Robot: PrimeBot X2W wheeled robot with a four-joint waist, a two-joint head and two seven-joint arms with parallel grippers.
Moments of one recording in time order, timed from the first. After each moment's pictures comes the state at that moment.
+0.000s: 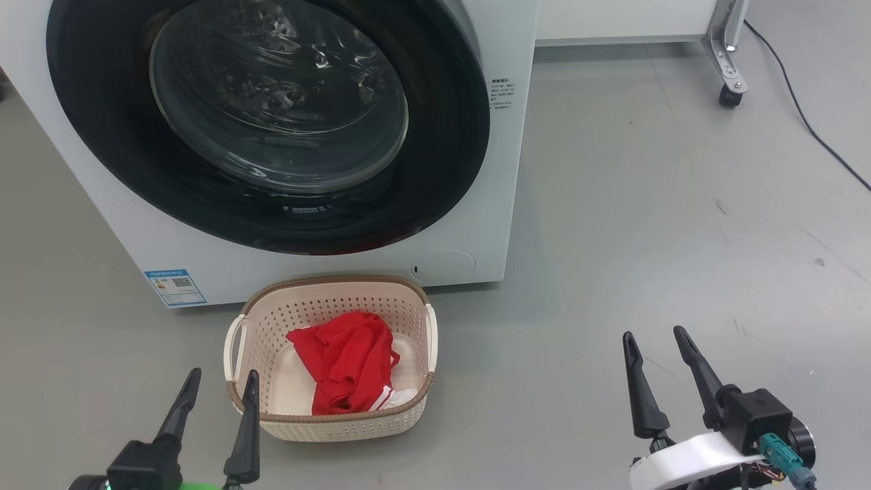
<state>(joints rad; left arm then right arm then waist) 0.15 0.18 -0.23 -0.04 -0.39 0.08 -0.17 0.10 -0.04 0.19 0.10 0.26 0.05 -0.26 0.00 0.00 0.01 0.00</state>
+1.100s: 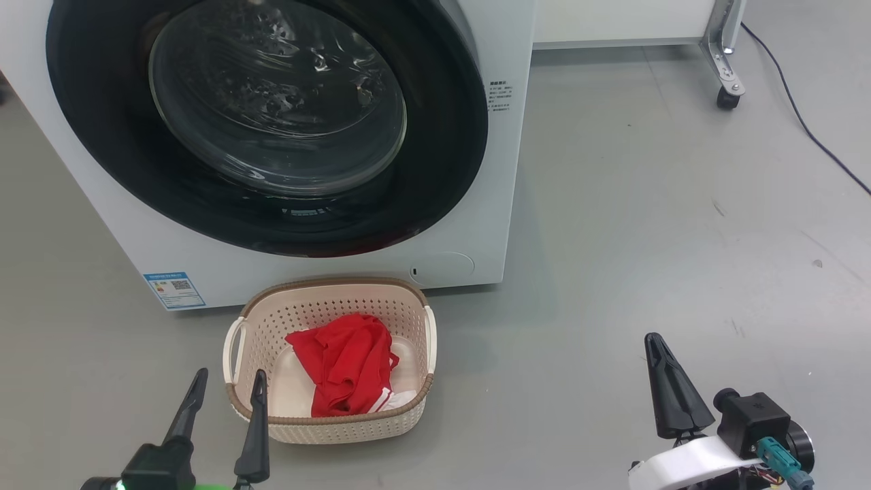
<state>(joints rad) 0.15 0.14 -0.23 -0.04 -0.34 0.11 -0.19 0.11 -0.04 0.20 0.10 0.26 0.02 -0.26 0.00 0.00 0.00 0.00</state>
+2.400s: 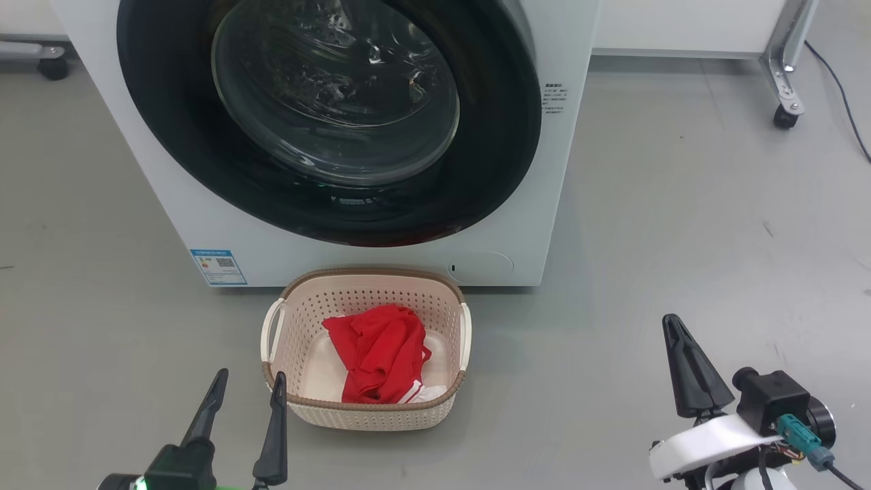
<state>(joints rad) 0.15 0.12 -0.26 -0.03 -0.31 0.11 -0.19 0.07 -0.08 0.16 0.14 0.25 0.04 -0.26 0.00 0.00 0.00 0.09</state>
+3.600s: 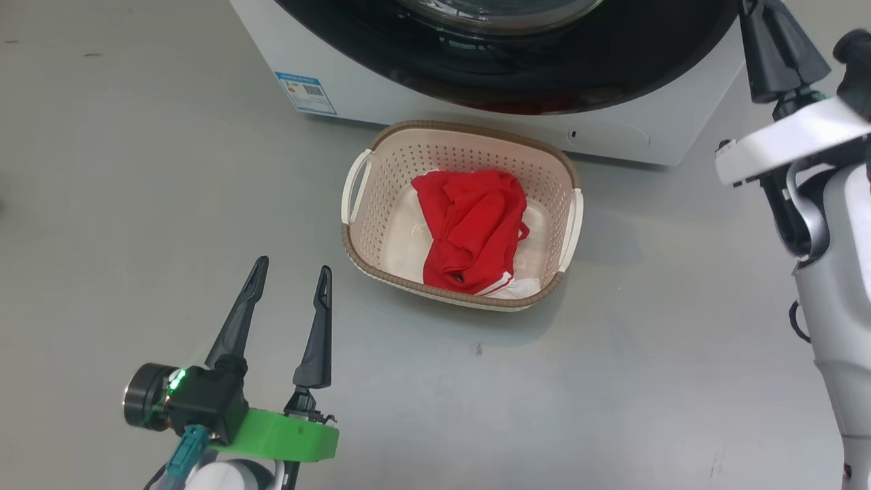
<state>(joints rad) -0.06 0.07 -0.33 -0.09 -0.29 0.09 -0.23 -0.64 -0.25 0.19 0.24 0.25 0.12 -0.13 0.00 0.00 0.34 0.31</state>
